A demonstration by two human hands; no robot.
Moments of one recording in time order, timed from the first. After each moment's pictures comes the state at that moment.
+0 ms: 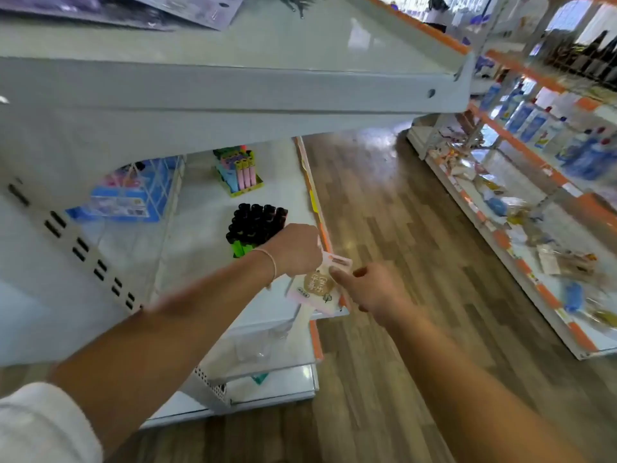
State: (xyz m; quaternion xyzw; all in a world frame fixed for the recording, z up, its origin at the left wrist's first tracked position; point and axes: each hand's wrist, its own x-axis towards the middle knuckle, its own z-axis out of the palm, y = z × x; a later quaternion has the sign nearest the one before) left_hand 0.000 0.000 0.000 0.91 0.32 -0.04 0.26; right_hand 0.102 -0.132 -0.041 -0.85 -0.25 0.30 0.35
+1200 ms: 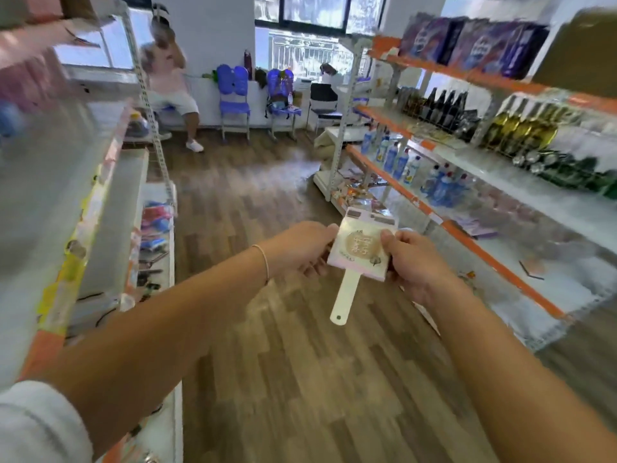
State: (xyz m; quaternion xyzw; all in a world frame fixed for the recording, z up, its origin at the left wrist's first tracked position) left_hand 0.432 -0.198 0.090 0.78 0.23 0.04 0.57; right_hand 0.542 -0.350 0.085 -0.79 -0.13 0.22 0.55
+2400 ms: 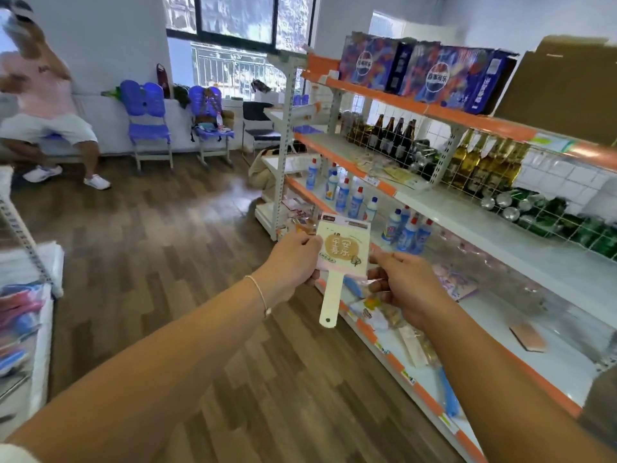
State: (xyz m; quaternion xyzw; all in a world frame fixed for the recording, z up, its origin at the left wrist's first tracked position) left_hand 0.868 0.022 0.098 0.72 0.20 0.11 0.66; right_hand 0.926 -0.146 0.112 -0.78 -0.07 0.17 0.60
